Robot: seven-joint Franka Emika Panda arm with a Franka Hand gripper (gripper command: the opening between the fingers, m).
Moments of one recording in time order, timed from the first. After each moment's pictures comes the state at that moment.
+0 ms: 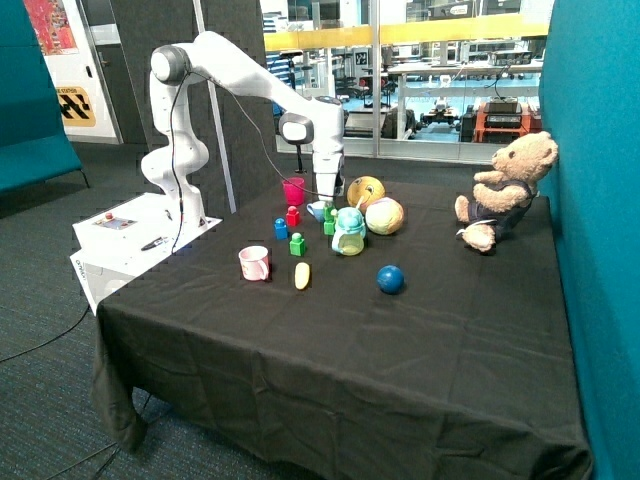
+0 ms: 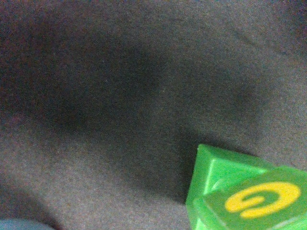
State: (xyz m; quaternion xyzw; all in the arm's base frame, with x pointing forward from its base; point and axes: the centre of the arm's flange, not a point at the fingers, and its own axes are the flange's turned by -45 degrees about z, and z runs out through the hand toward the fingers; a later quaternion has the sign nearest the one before) arm 0.569 0.014 0.362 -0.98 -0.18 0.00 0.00
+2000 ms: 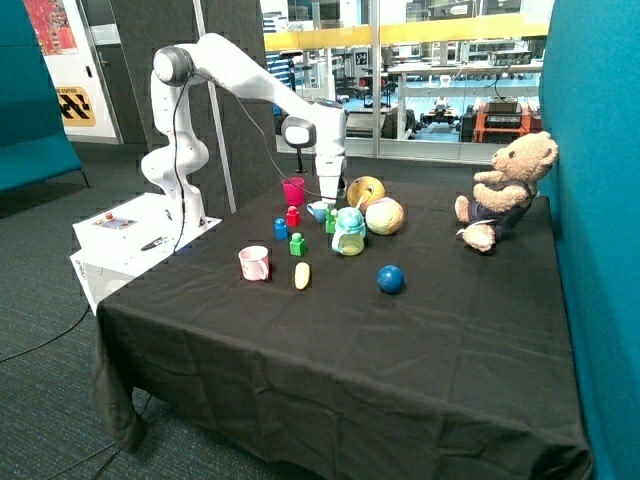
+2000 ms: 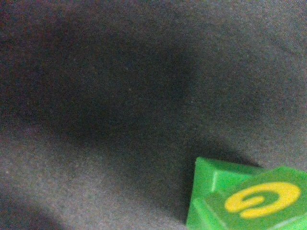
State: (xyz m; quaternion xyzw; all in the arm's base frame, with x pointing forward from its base) arm 0.569 0.027 0.351 -0.98 -0.19 0.00 0.00
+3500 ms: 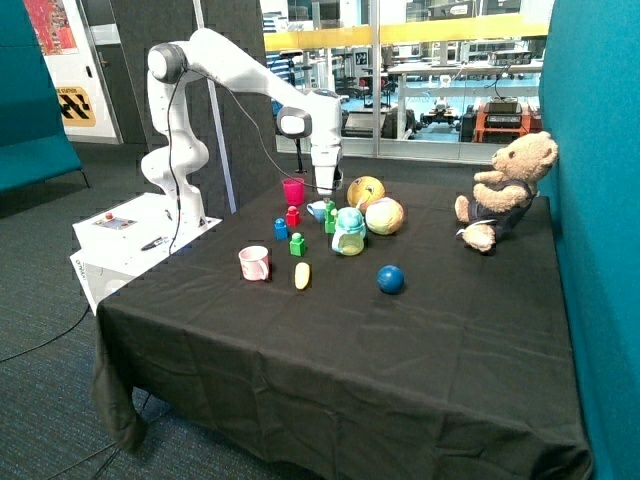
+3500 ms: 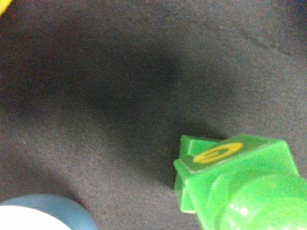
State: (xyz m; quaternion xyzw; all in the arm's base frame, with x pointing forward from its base) arm 0.560 0.021 0.379 -0.98 -0.19 0.00 0.00
